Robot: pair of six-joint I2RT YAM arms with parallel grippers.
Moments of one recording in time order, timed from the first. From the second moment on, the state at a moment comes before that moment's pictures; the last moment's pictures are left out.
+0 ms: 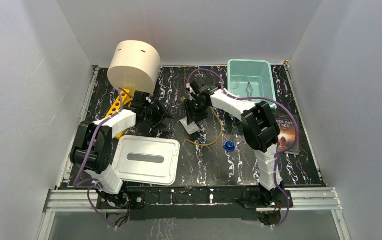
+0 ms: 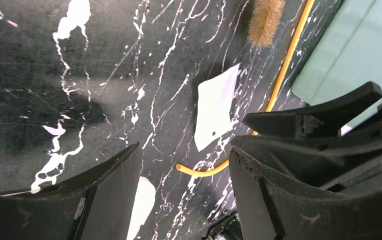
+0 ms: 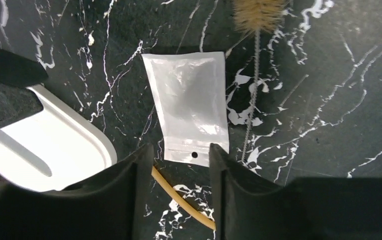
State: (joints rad) left arm -0.28 1.67 0.96 -0.21 0.38 -0.95; right arm 0.63 2.10 1.66 -0.70 -0.31 0.29
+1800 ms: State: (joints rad) left arm -0.28 1.67 0.98 -0.27 0.34 -0.92; right arm 0.75 2.17 1.74 -0.85 -0.05 0.27
